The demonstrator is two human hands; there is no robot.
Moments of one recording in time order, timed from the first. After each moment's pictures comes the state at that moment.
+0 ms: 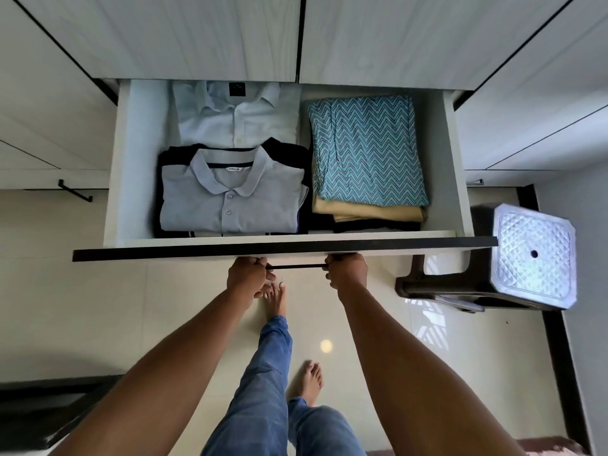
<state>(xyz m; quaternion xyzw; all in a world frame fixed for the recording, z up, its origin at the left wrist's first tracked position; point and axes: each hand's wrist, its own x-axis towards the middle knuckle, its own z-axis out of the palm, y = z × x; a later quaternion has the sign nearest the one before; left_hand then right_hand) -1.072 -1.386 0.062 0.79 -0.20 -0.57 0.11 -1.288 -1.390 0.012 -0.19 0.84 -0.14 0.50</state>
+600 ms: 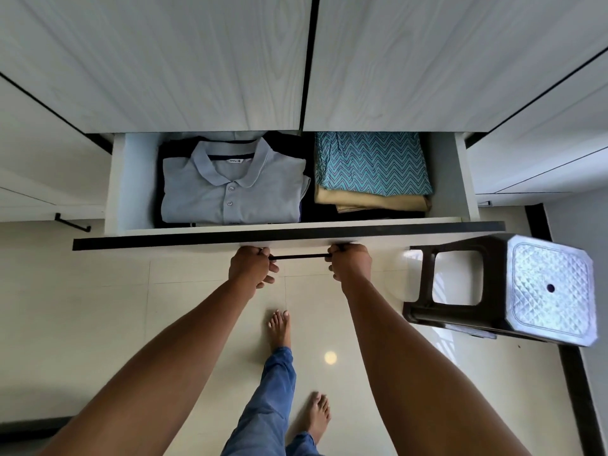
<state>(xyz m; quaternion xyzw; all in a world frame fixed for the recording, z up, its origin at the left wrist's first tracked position) -1.064 -1.519 0.063 0.79 -0.25 -0.55 0.10 -1.269 -1.522 0.049 -0.21 0.83 -0.16 0.49</state>
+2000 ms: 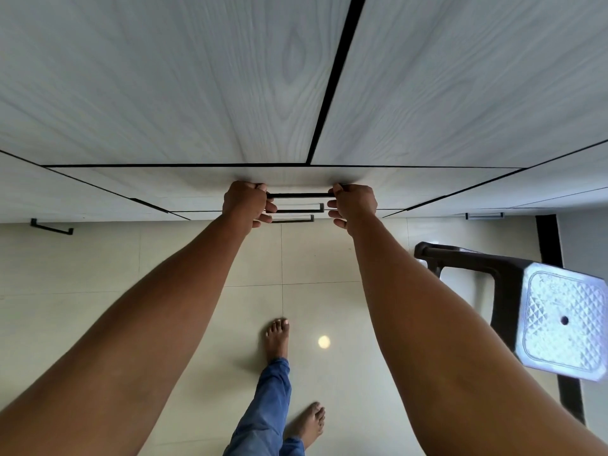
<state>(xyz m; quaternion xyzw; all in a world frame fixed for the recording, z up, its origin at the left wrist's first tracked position) -1.055 -1.728 0.058 0.78 -0.27 -0.55 0.15 -1.263 -1.728 0.067 -0.22 0.80 -0.20 0.52</state>
